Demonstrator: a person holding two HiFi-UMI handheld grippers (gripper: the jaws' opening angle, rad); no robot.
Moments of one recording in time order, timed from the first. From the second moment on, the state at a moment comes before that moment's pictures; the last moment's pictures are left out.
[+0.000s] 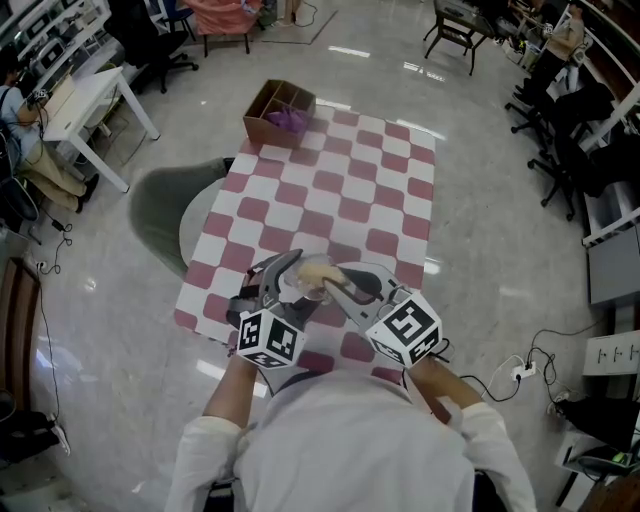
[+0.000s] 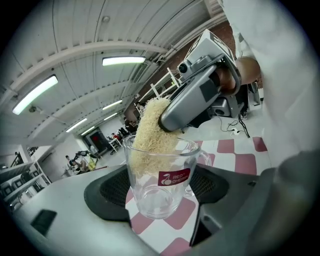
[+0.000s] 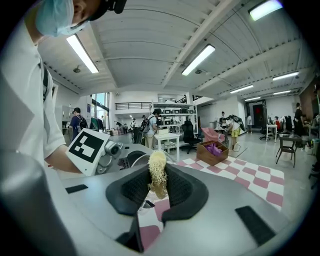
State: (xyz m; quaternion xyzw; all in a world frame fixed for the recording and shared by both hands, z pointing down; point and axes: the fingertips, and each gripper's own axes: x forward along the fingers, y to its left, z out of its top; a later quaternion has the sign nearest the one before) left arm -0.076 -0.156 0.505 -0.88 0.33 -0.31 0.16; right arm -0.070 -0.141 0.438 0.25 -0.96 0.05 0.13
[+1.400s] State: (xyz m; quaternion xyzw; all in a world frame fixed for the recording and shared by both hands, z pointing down) left arm -0.067 -0.154 0.513 -0.88 0.32 -0.31 0.15; right arm -0.073 -0.119 0.453 0.22 -0.96 0.10 0.14
